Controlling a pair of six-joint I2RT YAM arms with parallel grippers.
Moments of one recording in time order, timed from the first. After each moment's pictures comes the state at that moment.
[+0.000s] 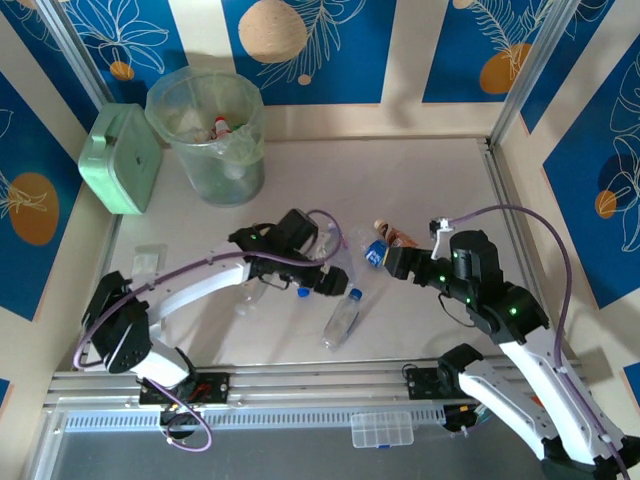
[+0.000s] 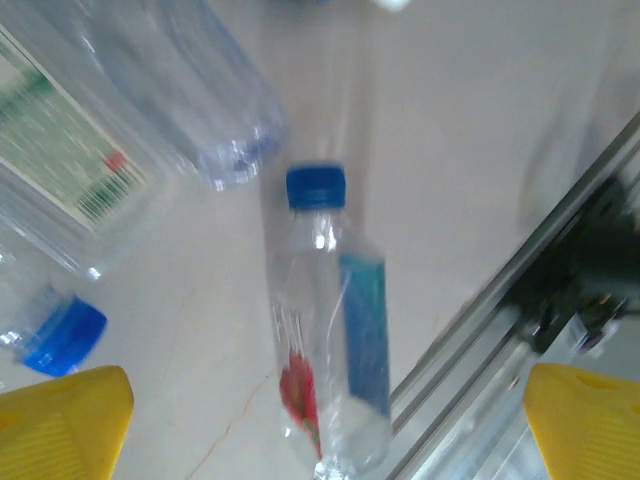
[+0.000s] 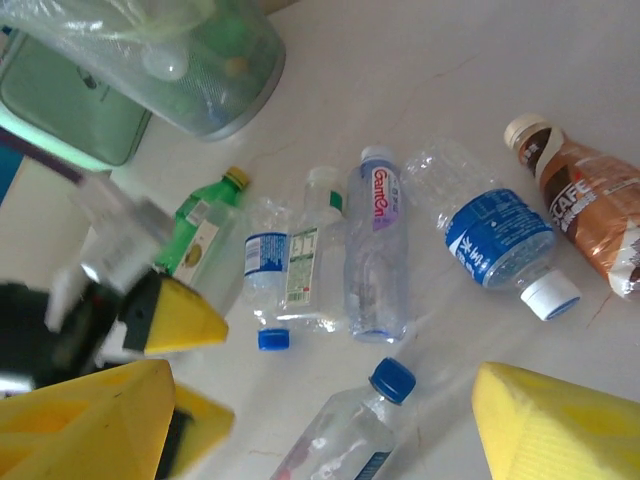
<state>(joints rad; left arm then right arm) -0.91 1.53 1.18 -0.70 0.31 -0.44 0.47 0.62 0.86 -0.78 -0.12 0.59</state>
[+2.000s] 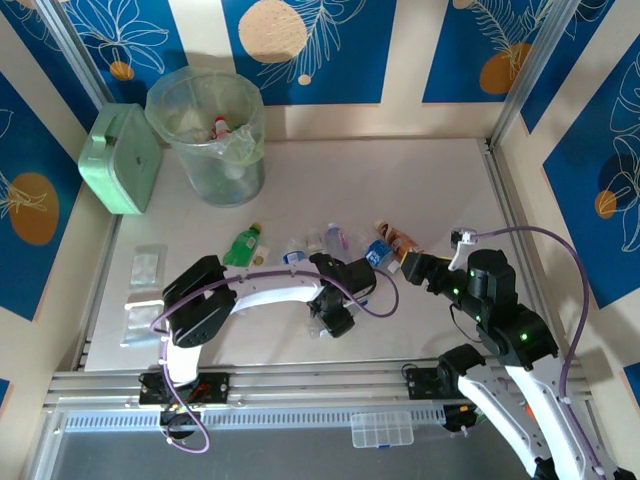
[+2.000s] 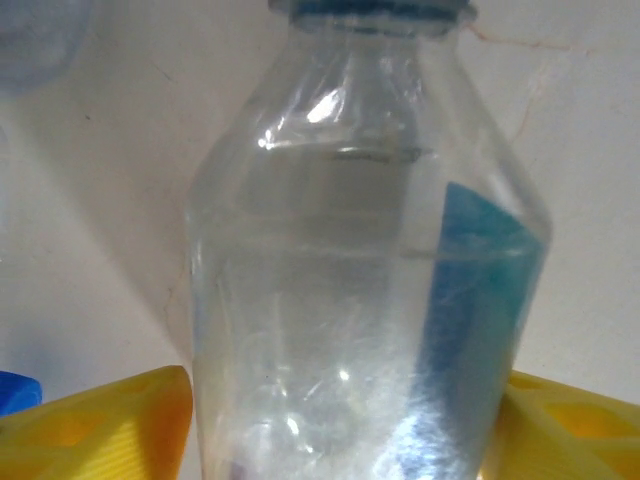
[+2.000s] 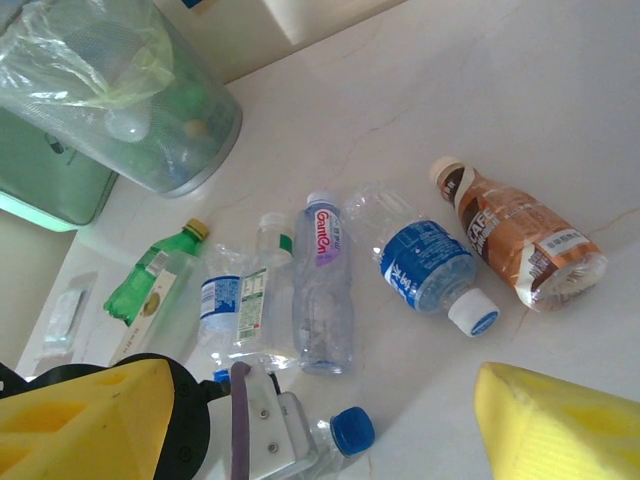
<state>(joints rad) -1.15 1.92 1.39 -0.92 -0.04 -0.14 0.38 0.47 0.77 -0.79 -0.07 0.57</state>
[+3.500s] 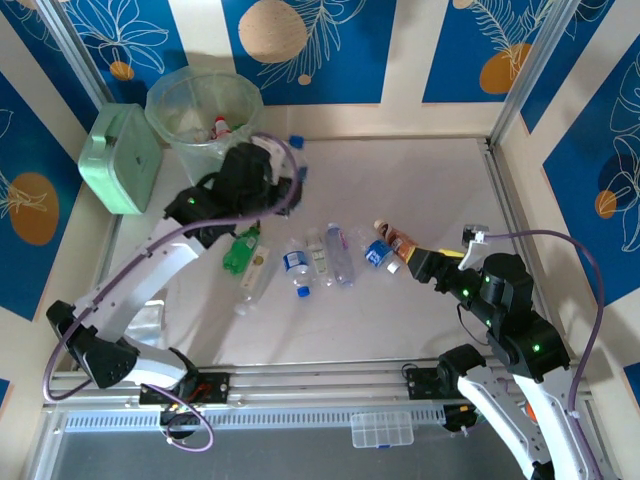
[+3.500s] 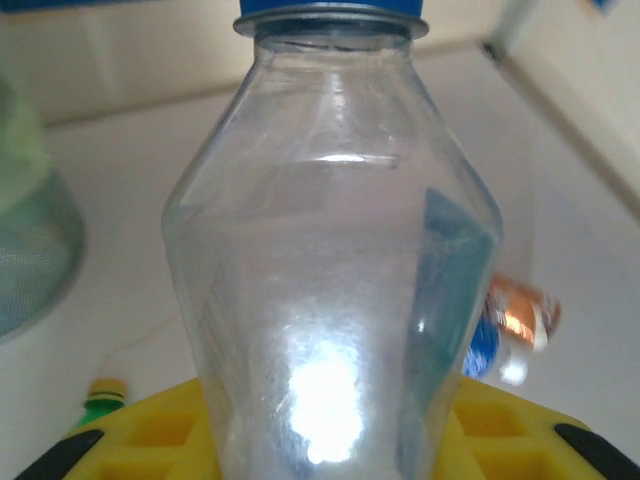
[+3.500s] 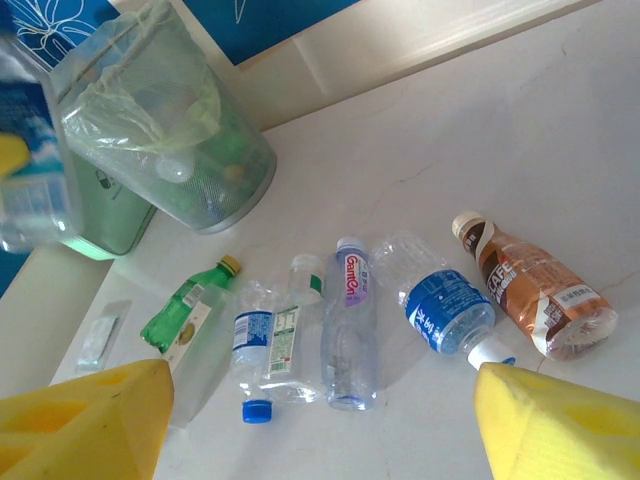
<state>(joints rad) -0.66 1.40 1.59 -0.74 -0.11 -0.33 0.36 0.43 0.84 -0.77 -0.08 0.54</state>
